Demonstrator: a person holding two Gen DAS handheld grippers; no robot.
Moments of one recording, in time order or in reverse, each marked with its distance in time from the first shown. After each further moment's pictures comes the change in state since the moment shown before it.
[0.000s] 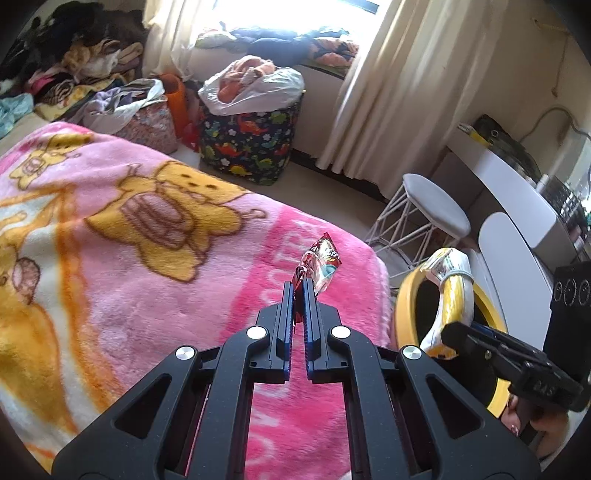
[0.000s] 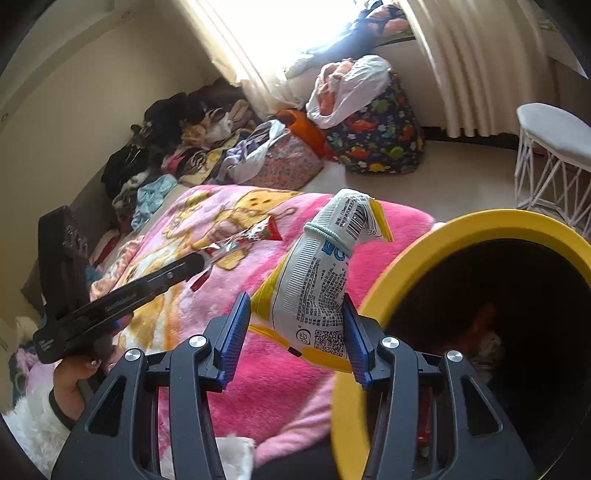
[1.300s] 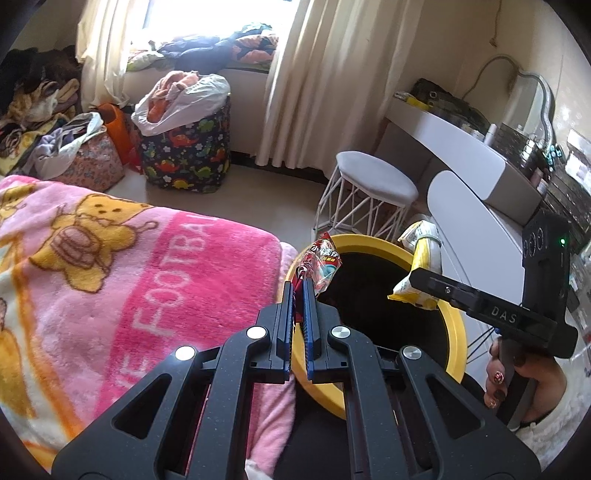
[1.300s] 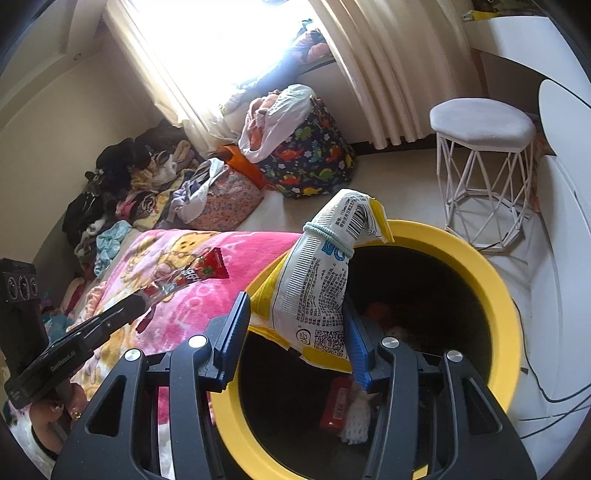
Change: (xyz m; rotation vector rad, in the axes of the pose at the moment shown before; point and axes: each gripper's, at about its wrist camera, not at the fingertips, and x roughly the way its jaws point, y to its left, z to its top) left arm -0.005 -0.113 -0.021 0.195 0.013 -0.115; right arm -0.077 -0.080 -0.009 0.137 -0.101 -0.165
